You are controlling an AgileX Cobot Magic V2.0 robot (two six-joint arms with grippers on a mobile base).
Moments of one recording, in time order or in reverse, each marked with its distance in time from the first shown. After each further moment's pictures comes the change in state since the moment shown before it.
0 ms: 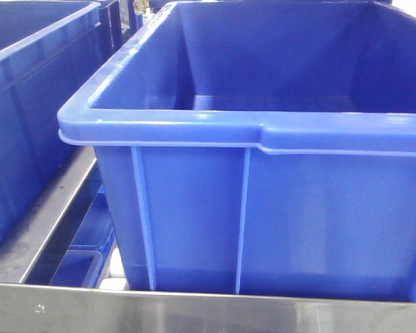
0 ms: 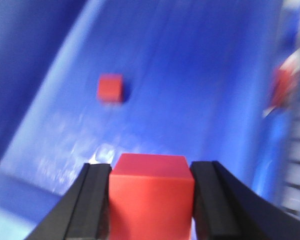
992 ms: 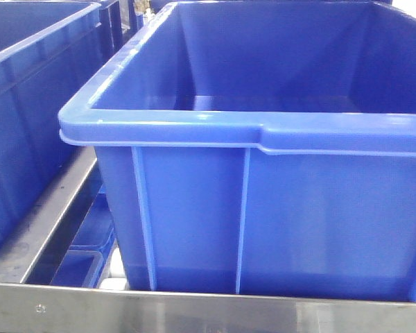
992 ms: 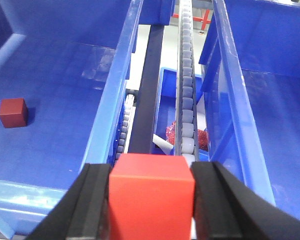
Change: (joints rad) left arm 0.000 0.000 0.000 0.000 0.000 0.000; right arm -0.047 -0.821 0.479 -0.383 -0.065 0.215
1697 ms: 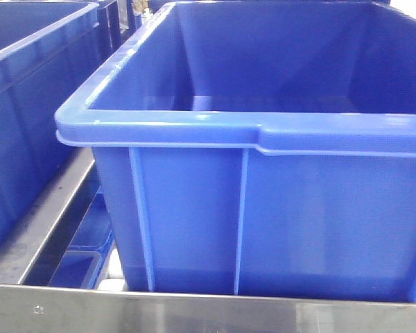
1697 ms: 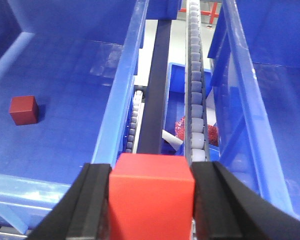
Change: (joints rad) left arm 0.000 0.000 0.000 0.000 0.000 0.000; right arm 0.000 0.000 0.000 0.041 0.009 0.001
